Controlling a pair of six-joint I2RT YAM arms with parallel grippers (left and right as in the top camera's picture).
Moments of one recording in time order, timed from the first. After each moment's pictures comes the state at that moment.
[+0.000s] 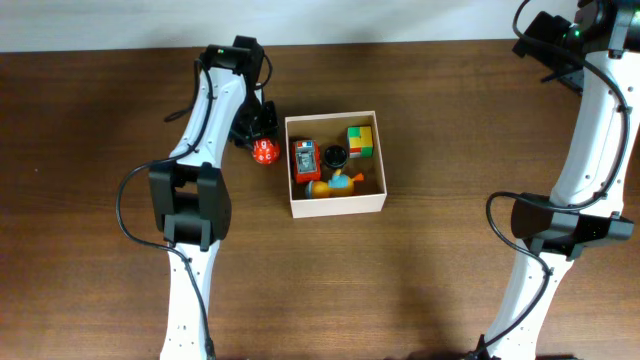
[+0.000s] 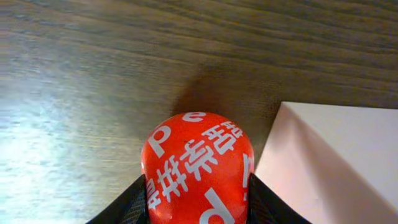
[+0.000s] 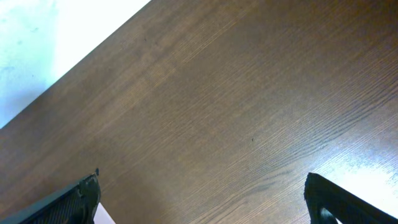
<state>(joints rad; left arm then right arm) -0.19 2.58 2.47 -1.47 0.14 -0.36 -0.19 2.33 2.96 -1.69 0.10 0.48</state>
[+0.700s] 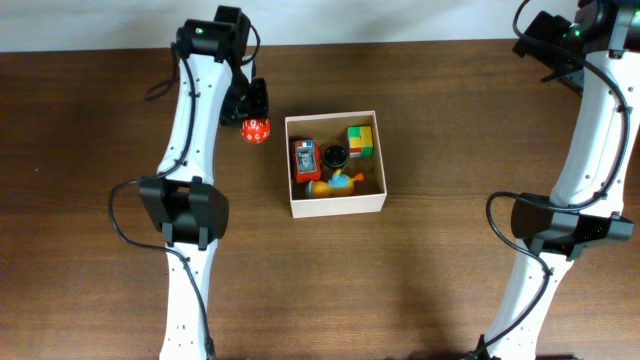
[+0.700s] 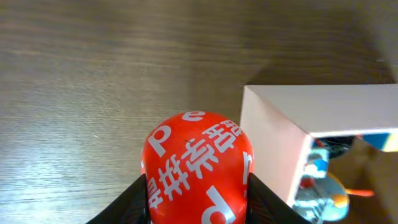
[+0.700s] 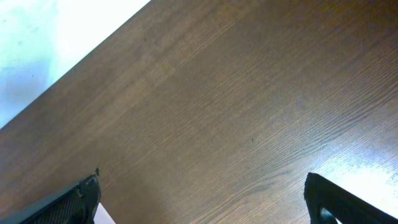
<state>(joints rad) -0.17 2.58 2.79 -1.68 0.12 -0.26 -0.19 2.33 2.96 -1.69 0.10 0.48</state>
